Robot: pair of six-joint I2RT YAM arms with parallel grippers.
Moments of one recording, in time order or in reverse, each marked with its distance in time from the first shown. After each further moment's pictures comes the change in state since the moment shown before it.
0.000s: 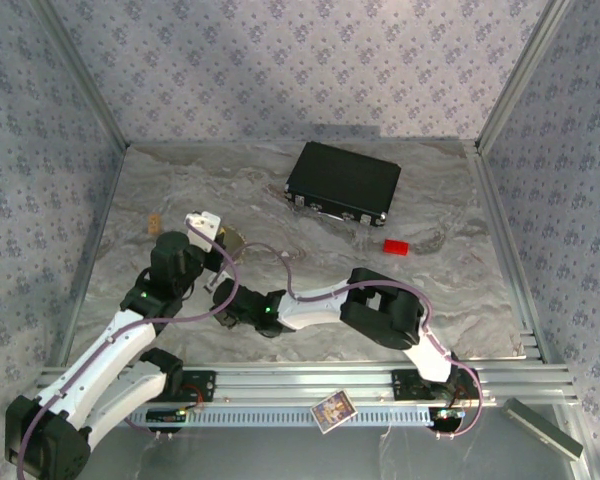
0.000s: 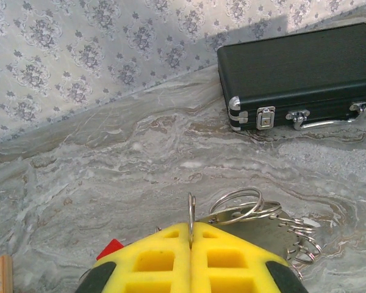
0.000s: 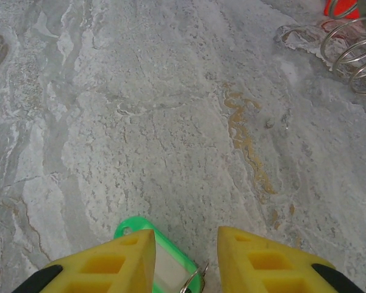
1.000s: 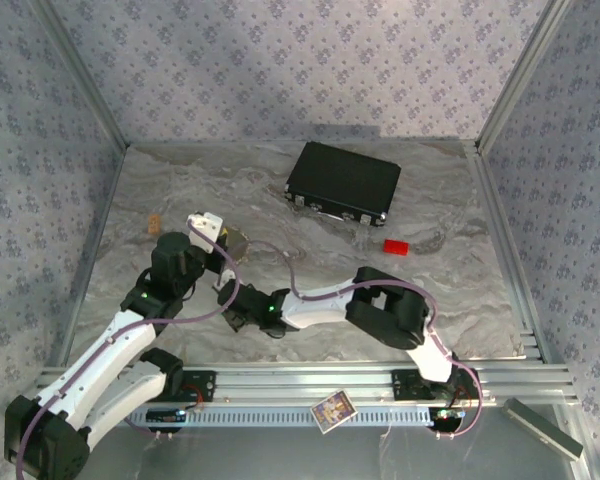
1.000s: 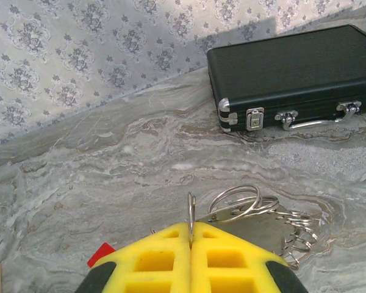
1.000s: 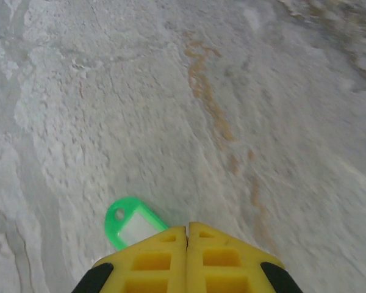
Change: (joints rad) left arm -0.007 -0.002 0.000 0.001 0.023 0.003; right arm -0.007 -0.069 -0.067 -0.099 0.025 0.030
